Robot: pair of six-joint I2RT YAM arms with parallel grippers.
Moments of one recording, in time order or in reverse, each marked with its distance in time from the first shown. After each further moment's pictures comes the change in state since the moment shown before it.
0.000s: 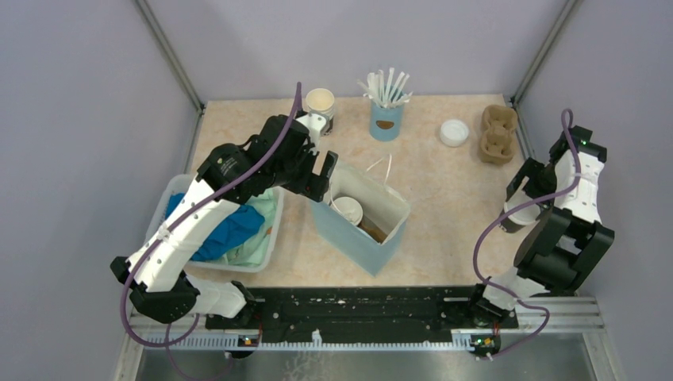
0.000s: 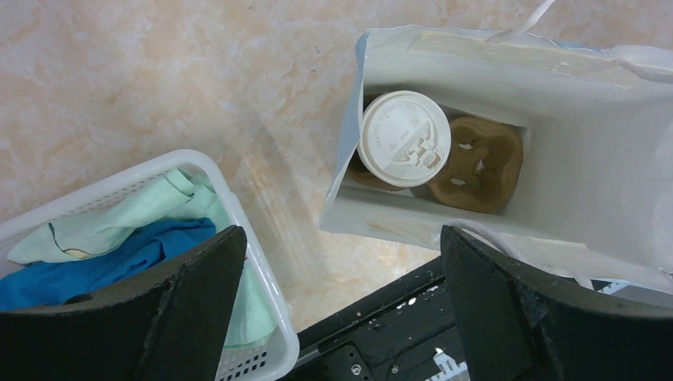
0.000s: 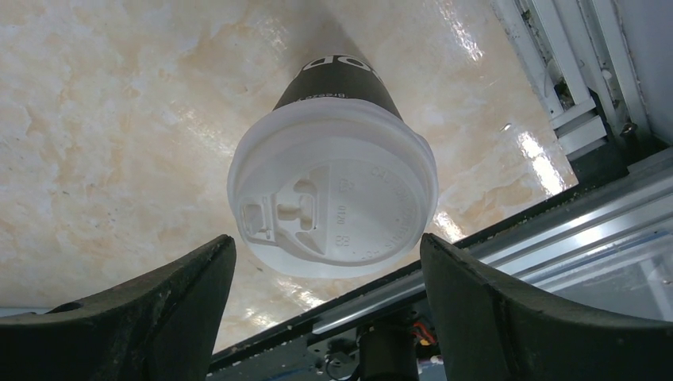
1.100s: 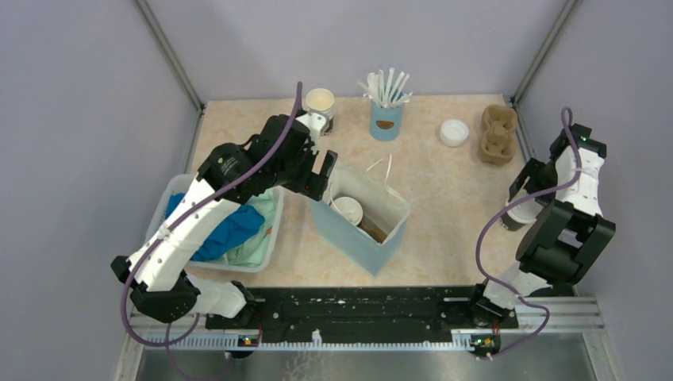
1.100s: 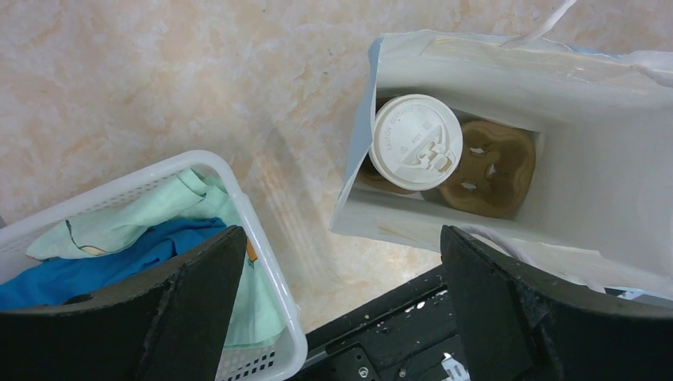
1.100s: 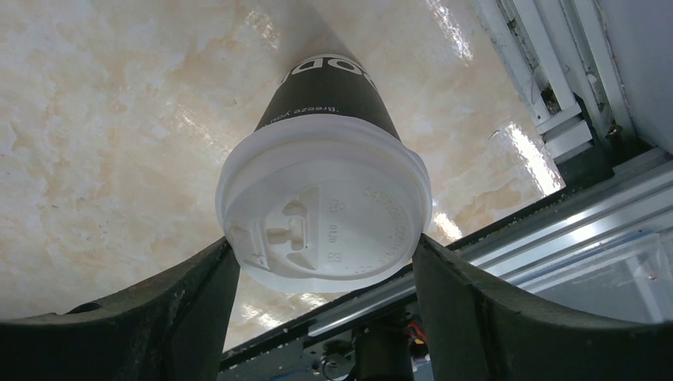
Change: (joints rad) left arm 0.000 0.003 0.003 -0.002 -0.026 0.010; right arm 0.000 0.051 0.028 -0.002 0.029 0.000
